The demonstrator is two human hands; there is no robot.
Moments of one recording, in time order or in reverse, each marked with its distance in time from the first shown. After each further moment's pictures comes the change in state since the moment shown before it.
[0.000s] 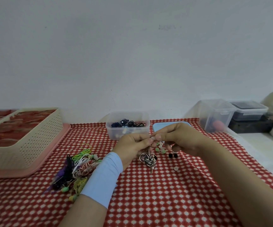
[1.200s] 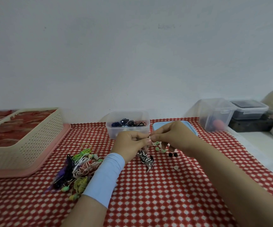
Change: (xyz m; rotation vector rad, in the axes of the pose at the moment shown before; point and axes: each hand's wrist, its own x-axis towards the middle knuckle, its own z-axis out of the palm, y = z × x) left_hand 0.001 -0.001 -0.004 0.334 0.214 0.167; right_hand 0.004 0.003 0.015 -0.238 0.194 -0.096
